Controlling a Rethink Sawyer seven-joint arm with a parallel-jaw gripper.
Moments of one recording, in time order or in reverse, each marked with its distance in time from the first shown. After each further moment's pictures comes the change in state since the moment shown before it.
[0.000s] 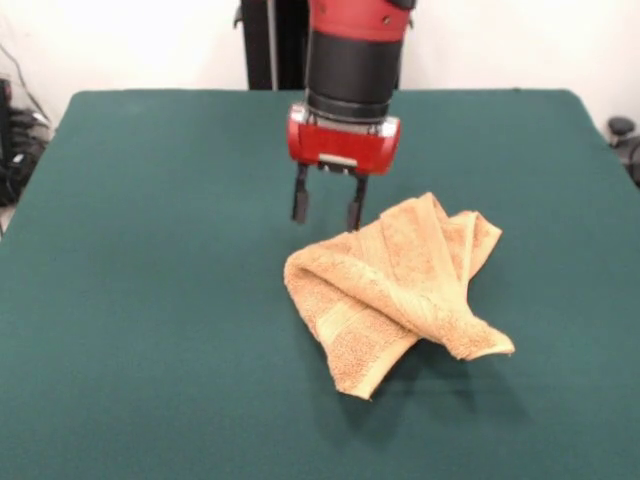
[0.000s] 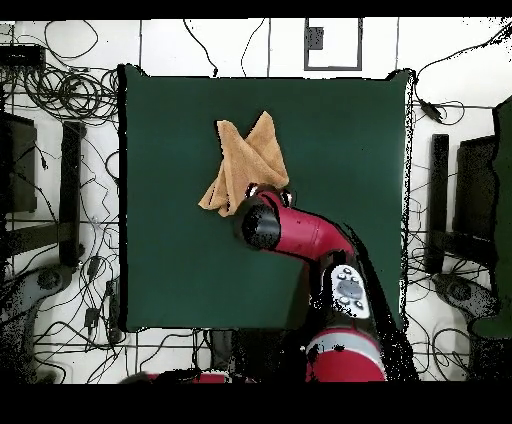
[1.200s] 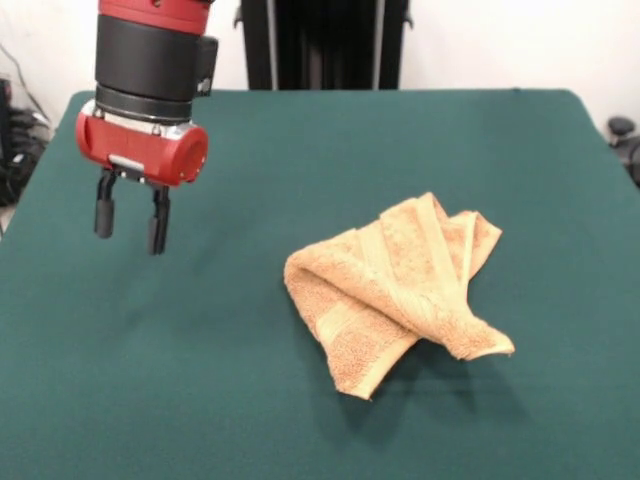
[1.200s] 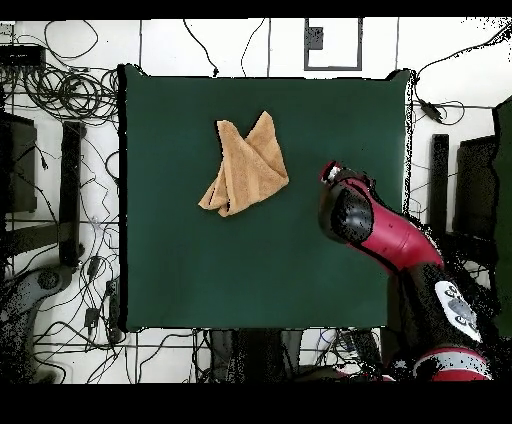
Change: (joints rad) arm -0.339 -0.013 0.136 -0.055 -0.021 -0.117 0.000
